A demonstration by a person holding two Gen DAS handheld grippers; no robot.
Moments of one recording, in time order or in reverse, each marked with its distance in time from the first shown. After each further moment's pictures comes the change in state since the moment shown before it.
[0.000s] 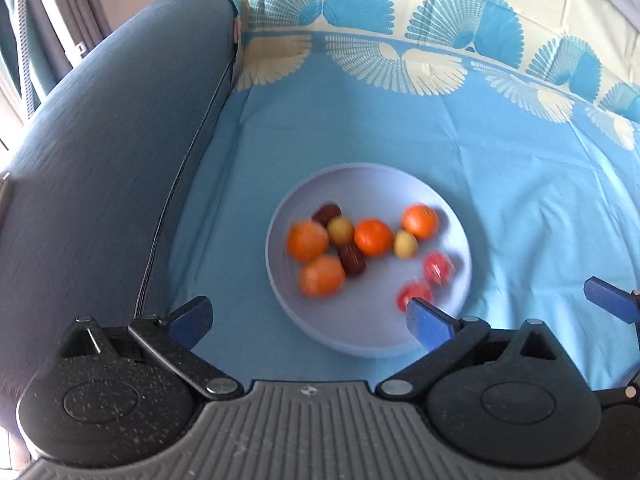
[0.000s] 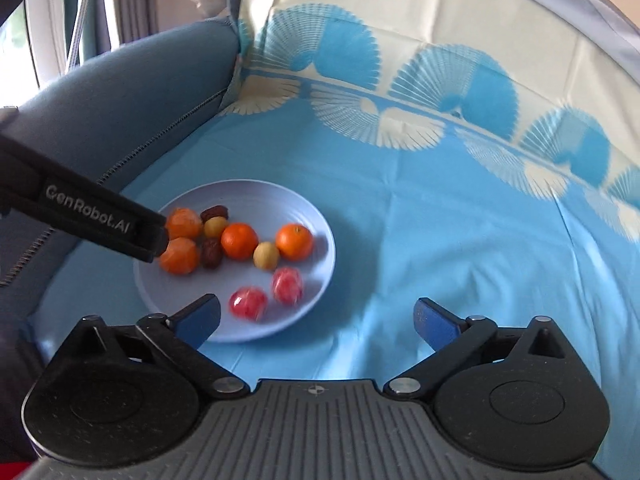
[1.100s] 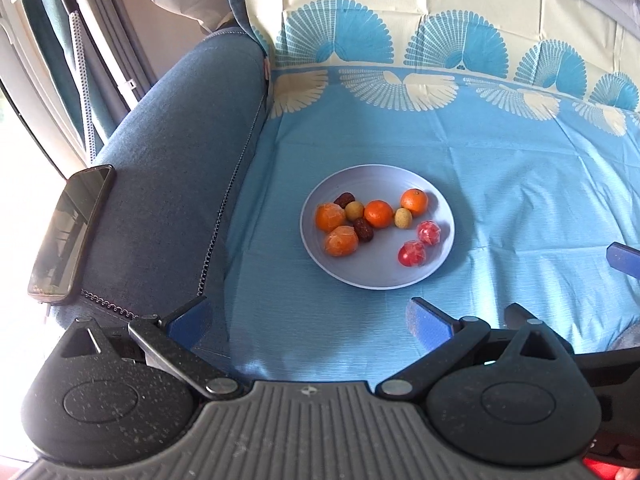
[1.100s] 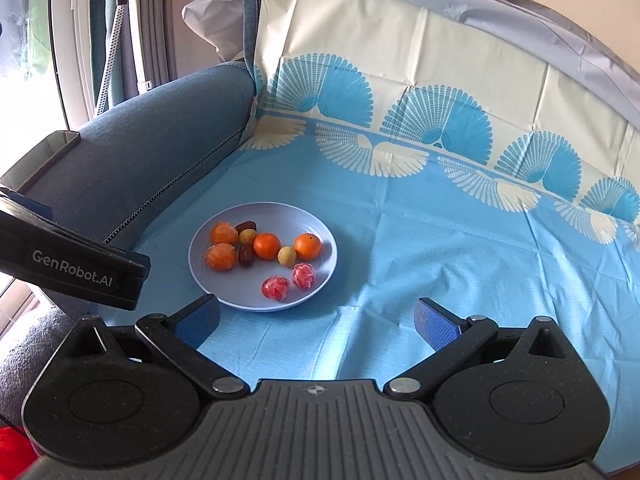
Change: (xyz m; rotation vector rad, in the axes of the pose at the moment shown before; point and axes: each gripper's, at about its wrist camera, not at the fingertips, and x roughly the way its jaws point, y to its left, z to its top) left arm -0.097 -0.015 -0.065 0.037 -0.109 0.119; right arm -0.101 0.000 -0.024 -0.012 -0.094 0.007
